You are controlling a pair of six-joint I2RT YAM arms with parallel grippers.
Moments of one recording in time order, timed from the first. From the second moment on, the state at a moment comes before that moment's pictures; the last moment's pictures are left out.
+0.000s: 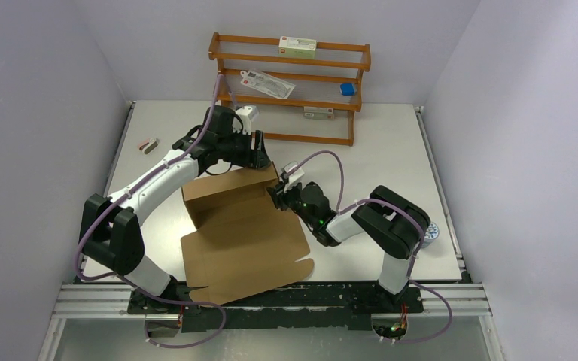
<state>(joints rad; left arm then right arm) -0.49 1.57 1.27 -0.38 0.32 -0.27 0.83 1.81 0.57 1.12 0.09 0.04</state>
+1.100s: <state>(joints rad) -0.49 1.62 1.27 -0.31 0.50 -0.29 0.91 1.91 0.62 1.29 0.53 -0.02</state>
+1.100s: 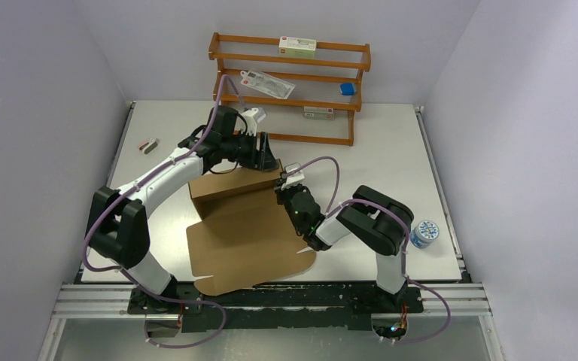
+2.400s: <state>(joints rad) -0.43 1.64 1.23 -0.24 0.66 -0.31 0.93 2.02 0.70 1.41 0.81 -0.05</state>
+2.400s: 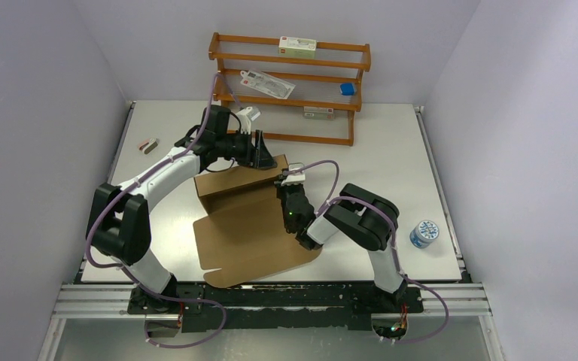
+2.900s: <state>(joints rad) -0.43 1.62 1.23 -0.30 0.62 -0.29 0.91 1.97 0.66 1.34 0.66 -0.03</state>
